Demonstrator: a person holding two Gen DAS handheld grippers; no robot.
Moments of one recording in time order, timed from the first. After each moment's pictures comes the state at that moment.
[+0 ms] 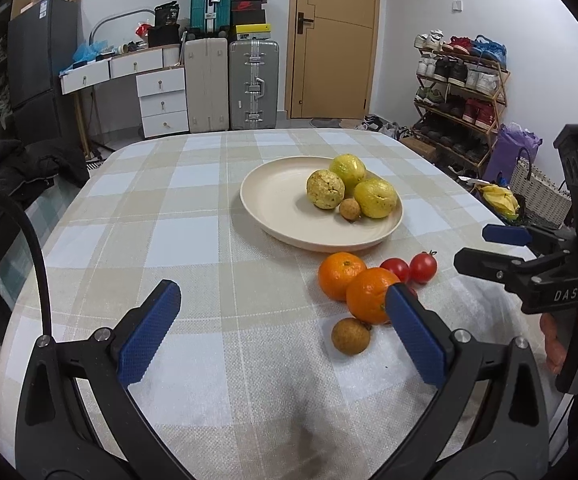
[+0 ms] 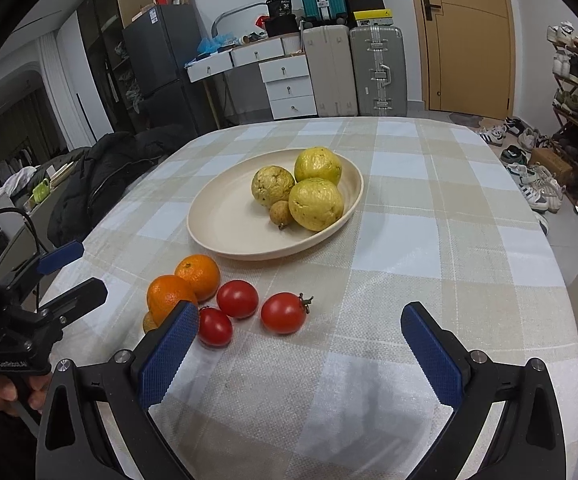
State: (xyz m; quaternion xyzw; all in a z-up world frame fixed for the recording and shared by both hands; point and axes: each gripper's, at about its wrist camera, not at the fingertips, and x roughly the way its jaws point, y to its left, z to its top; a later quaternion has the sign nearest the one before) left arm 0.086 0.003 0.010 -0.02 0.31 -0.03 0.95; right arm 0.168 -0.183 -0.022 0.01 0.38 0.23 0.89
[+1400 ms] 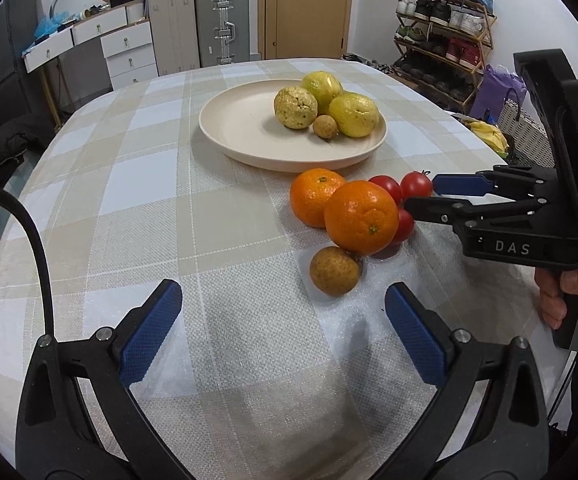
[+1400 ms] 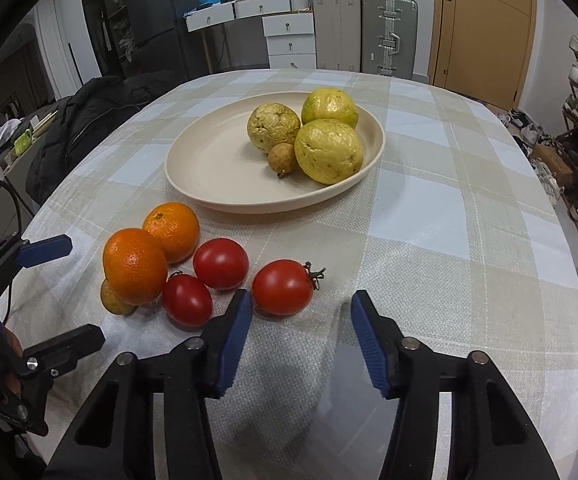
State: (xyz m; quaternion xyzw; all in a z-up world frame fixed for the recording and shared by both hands) left arm 0.108 -0.017 -0.034 0.01 0.42 -0.08 0.90; right arm 0.189 -0.149 -0.058 -0.06 0.44 0.22 0.87
